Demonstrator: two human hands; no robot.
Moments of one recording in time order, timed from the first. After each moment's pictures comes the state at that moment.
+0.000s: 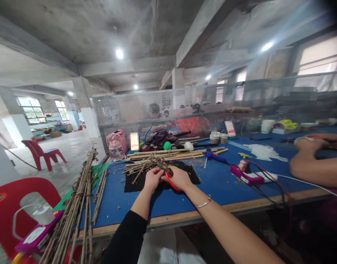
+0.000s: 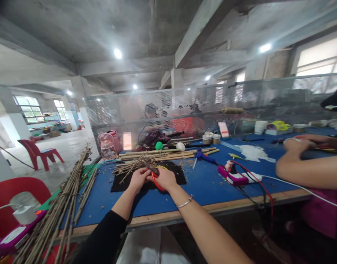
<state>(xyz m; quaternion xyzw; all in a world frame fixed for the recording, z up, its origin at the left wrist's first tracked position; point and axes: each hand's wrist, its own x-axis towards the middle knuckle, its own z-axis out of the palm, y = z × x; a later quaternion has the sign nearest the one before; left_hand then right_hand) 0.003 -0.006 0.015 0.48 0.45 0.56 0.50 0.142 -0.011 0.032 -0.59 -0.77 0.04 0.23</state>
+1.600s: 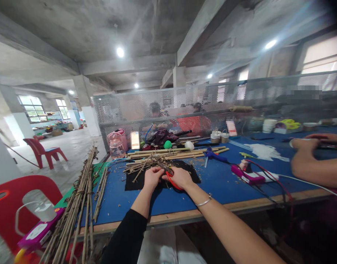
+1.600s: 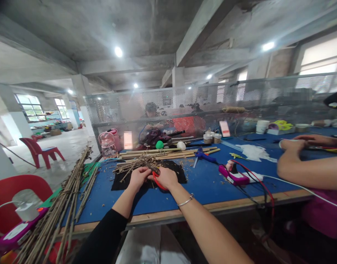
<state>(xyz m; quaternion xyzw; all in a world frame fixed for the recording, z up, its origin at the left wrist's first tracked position) -0.001 -0.005 0.014 0.50 0.51 0.56 0.43 0.145 -0.009 0.035 -0.60 -0.78 0.05 0.19</state>
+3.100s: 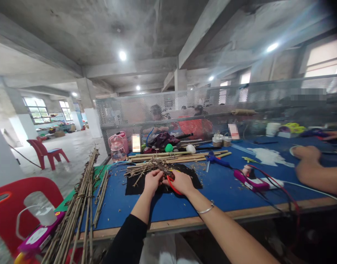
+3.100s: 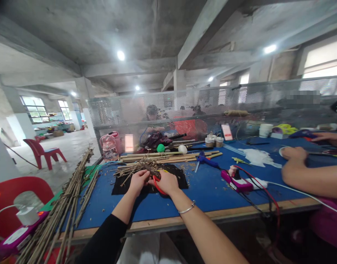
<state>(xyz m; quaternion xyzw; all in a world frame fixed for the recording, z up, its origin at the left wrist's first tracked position) -0.003 -0.007 0.017 0.47 0.43 0.59 0.50 0.142 -0.010 0.034 -0.60 -0.77 0.02 0.22</state>
